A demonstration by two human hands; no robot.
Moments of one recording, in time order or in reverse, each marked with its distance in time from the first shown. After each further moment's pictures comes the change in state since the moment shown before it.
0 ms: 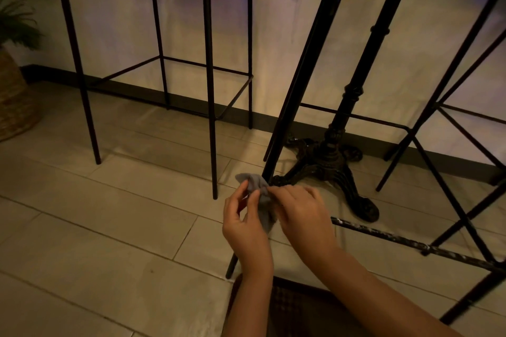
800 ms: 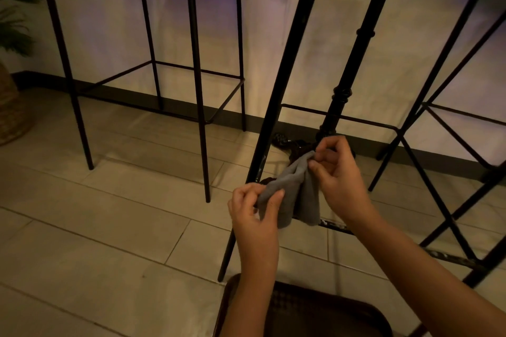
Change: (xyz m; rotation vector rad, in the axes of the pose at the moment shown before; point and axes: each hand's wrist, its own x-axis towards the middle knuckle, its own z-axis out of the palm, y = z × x) left_hand -0.023 0.034 0.015 0.131 -0.344 0.115; right_hand 0.031 0.058 -0.058 0.871 0.042 0.482
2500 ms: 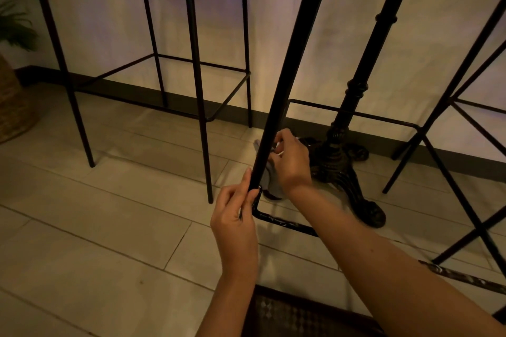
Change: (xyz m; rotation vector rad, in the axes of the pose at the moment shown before) left_hand 0.041 -0.046 -0.007 0.283 0.173 0.308; right_hand 0.084 0.058 0.083 -0.457 -0.009 0.036
